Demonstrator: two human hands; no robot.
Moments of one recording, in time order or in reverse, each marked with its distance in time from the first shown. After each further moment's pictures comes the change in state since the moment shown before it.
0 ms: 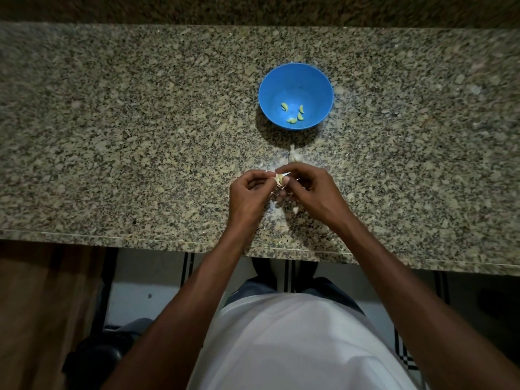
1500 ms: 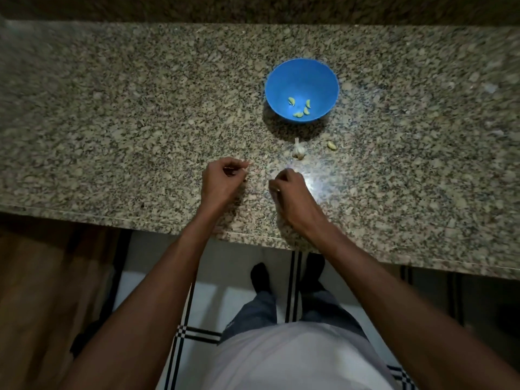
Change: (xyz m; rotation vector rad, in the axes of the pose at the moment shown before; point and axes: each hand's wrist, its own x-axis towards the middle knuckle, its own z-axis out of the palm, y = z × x) left_hand 0.033 -0.009 -0.057 0.543 0.132 0.149; right_hand -0.002 0.038 0.047 -0.652 -0.052 -0.259
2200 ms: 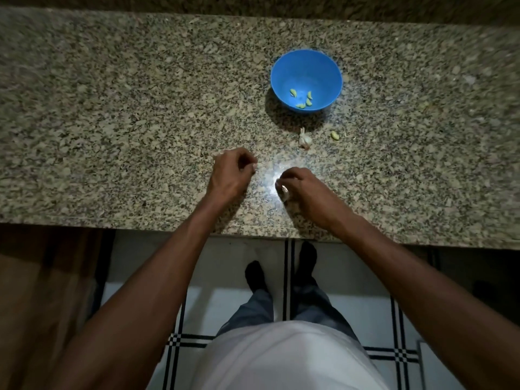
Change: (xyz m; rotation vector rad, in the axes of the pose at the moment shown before) left_hand 0.015 -0.017 -0.012 0.228 -0.141 0.293; right_hand -0.018 -0.015 -0.018 -0.217 -0.154 -0.069
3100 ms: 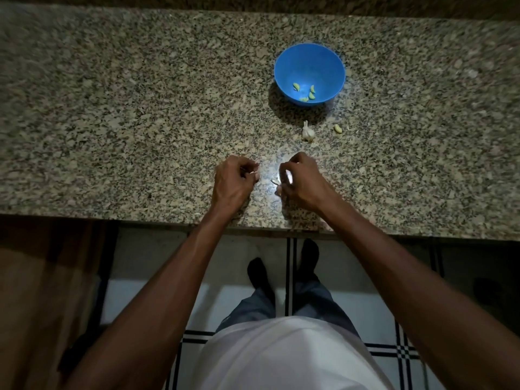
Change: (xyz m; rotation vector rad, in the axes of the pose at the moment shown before) left_hand -0.030 -0.020 0.012 -0.032 0.082 0.031; right_hand 0.021 -0.014 0.015 0.114 0.064 0.228
